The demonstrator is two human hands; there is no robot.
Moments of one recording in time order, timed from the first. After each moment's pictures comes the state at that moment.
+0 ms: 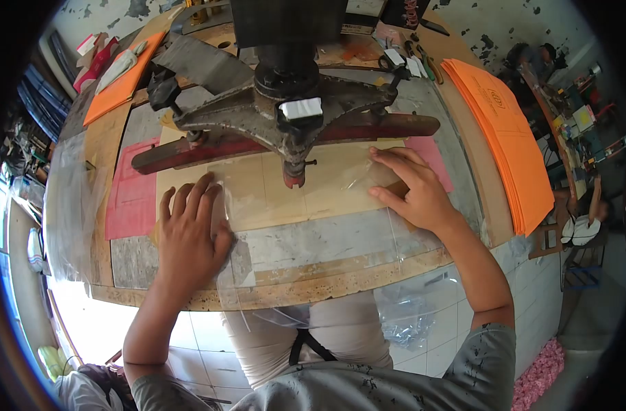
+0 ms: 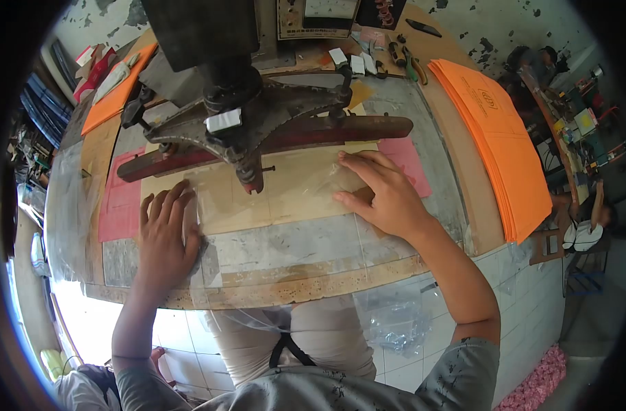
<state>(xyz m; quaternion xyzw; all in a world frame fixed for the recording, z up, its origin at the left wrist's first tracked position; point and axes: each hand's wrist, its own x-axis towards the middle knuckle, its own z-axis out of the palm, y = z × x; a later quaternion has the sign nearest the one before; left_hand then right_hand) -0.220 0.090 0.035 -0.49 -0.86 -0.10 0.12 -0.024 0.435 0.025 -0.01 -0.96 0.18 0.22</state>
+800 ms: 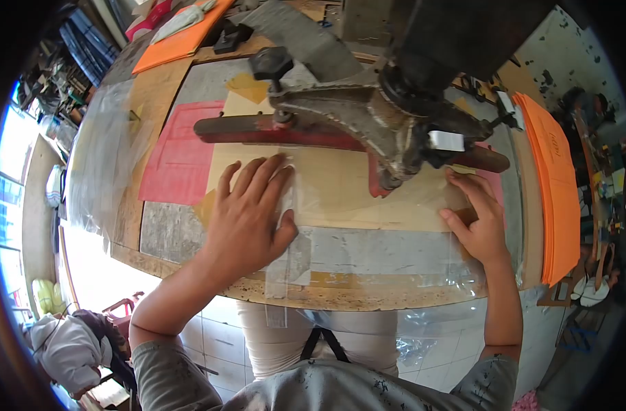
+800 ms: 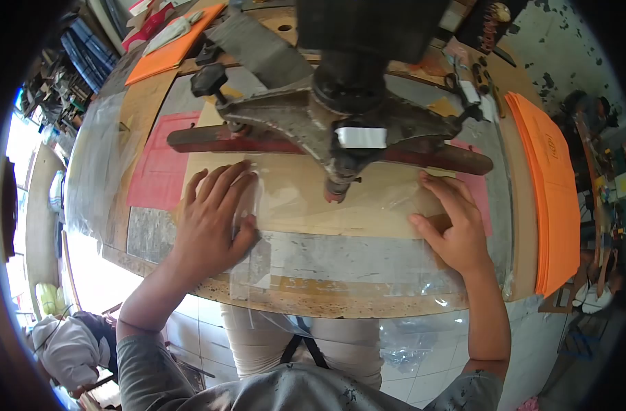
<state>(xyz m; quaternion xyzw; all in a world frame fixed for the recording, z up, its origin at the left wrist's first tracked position) -0.229 0.086 0.036 -0.48 -0.86 -0.14 0.08 -0.035 0.427 0.037 -0.03 -0.96 0.20 0.20</state>
